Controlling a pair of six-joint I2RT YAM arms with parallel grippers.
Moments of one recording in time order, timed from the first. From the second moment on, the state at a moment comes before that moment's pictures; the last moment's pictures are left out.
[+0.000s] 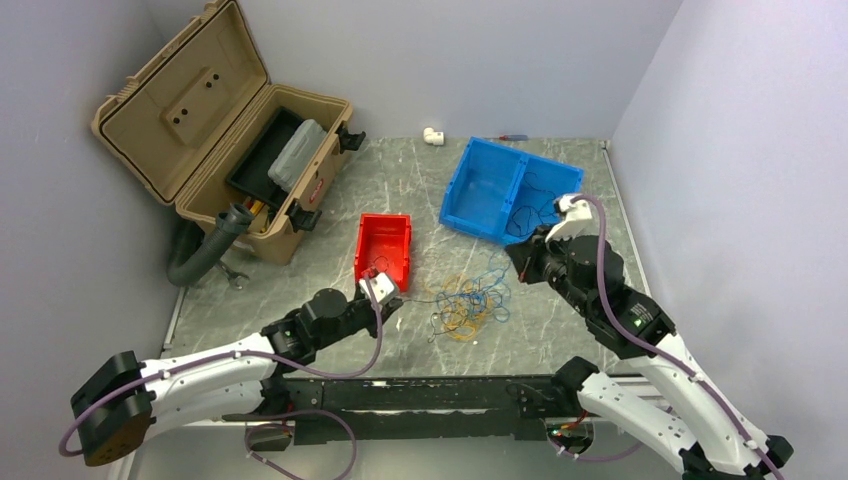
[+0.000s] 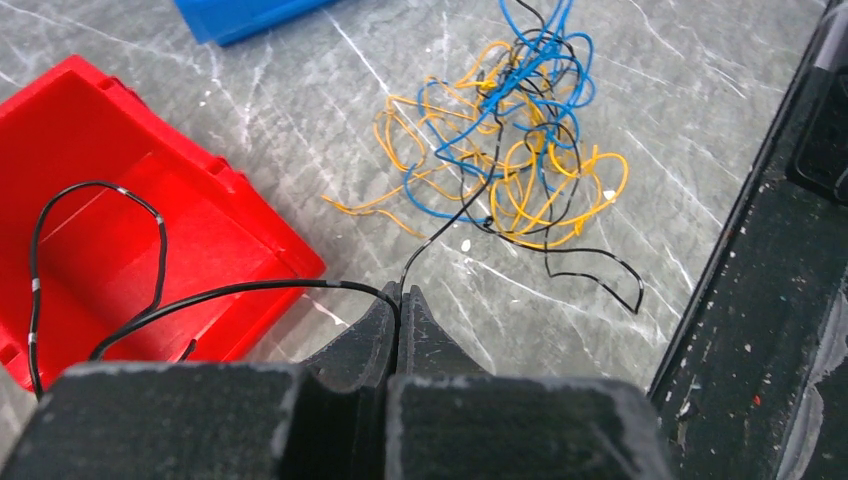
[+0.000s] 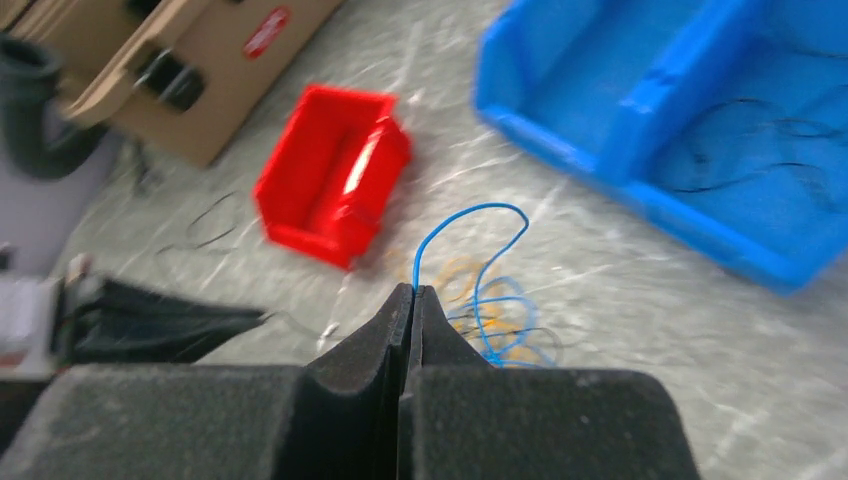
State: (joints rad) left arm -0.99 0.87 0.29 0.33 -0.05 -0.02; right arm 0.66 0.66 0.91 -0.58 0.26 0.42
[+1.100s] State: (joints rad) left arm -0.99 0.94 0.32 0.33 0.03 -0.01; right arm 0.64 0.88 0.68 -0.53 0.05 0.52
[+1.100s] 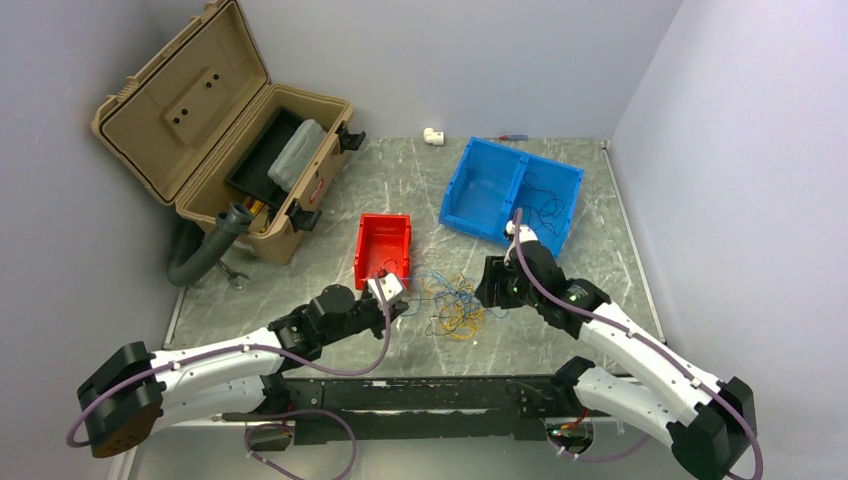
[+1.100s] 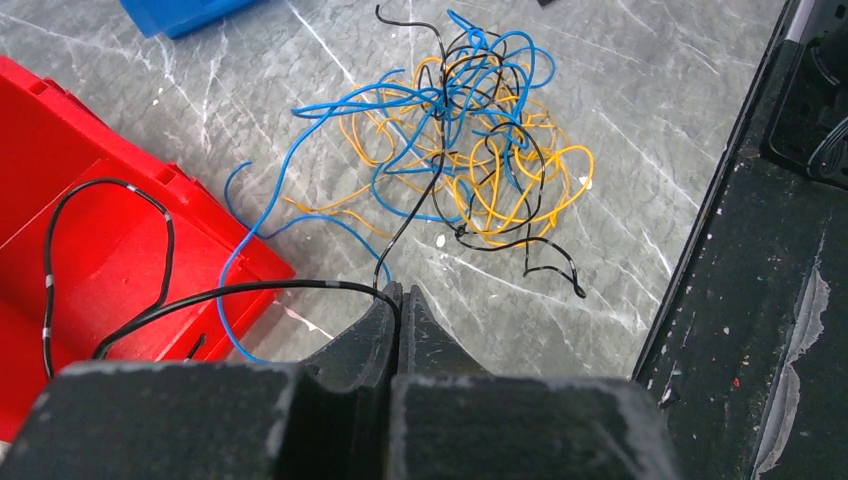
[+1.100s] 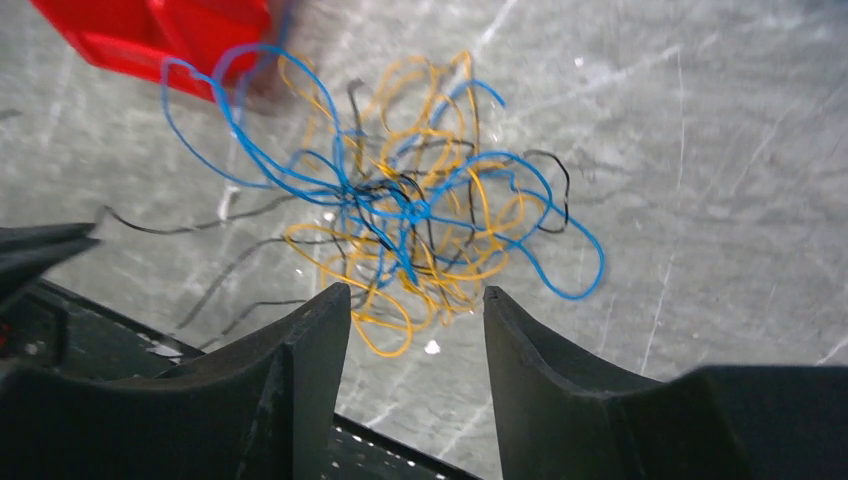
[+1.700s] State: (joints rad) left arm -0.99 0.95 0.45 0.22 0.05 -0.07; right arm 0.64 1.03 0.53 -0.28 -0.08 0.48
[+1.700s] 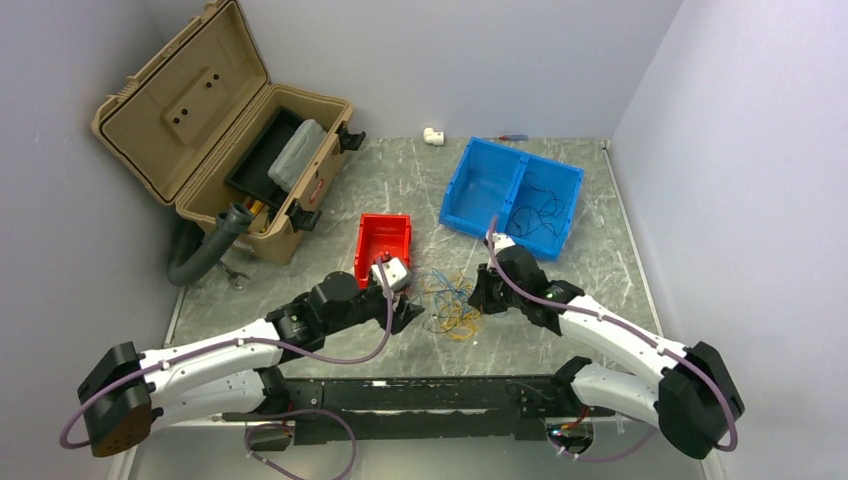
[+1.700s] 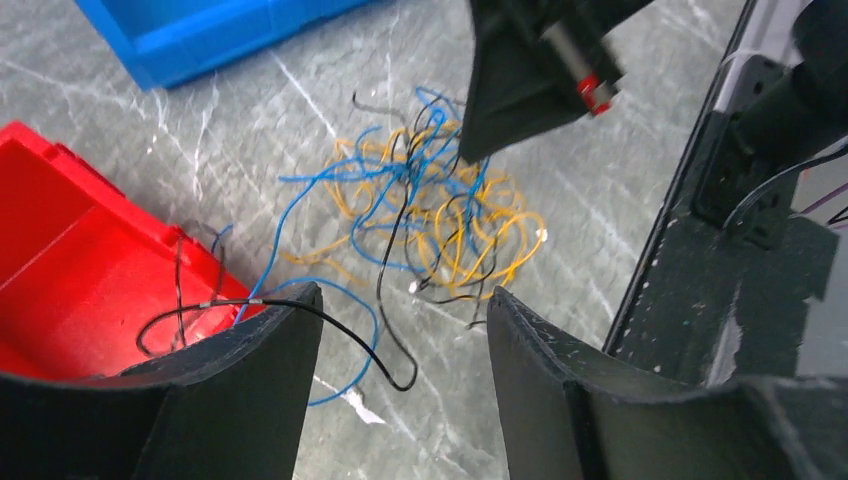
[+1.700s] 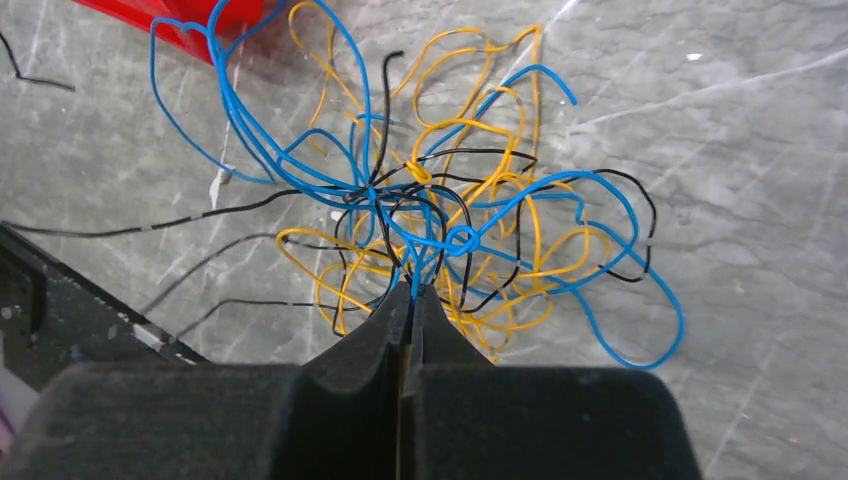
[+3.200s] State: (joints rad) left arm -1.09 1.80 1.12 -0.19 -0.03 -0.33; right arm 0.64 0.59 0.45 -0.50 0.32 0.73
